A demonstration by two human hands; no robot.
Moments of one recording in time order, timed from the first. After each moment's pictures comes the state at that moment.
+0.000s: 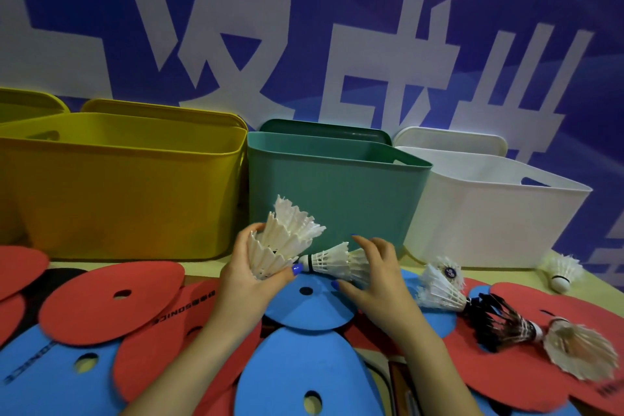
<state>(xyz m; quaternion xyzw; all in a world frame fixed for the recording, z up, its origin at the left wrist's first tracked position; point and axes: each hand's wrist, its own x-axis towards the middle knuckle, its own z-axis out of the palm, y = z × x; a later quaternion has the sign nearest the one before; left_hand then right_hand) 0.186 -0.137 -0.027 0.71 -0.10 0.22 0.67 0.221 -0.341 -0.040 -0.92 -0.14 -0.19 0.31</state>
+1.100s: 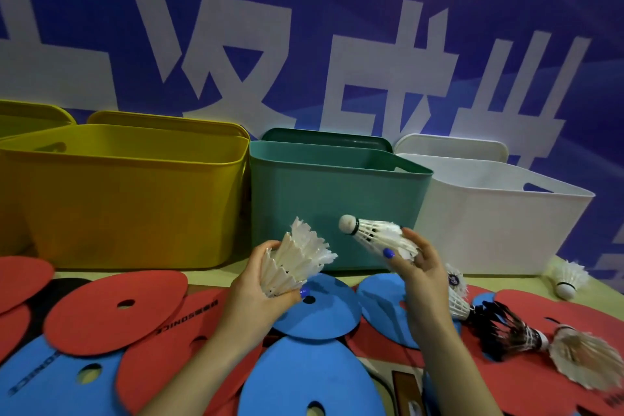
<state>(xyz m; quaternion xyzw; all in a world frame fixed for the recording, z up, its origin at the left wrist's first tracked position) 0.190 -0.134 -0.039 0.78 -0.10 0.16 0.60 0.214 -0.351 -0.011 -0.60 -0.02 -0.24 0.76</state>
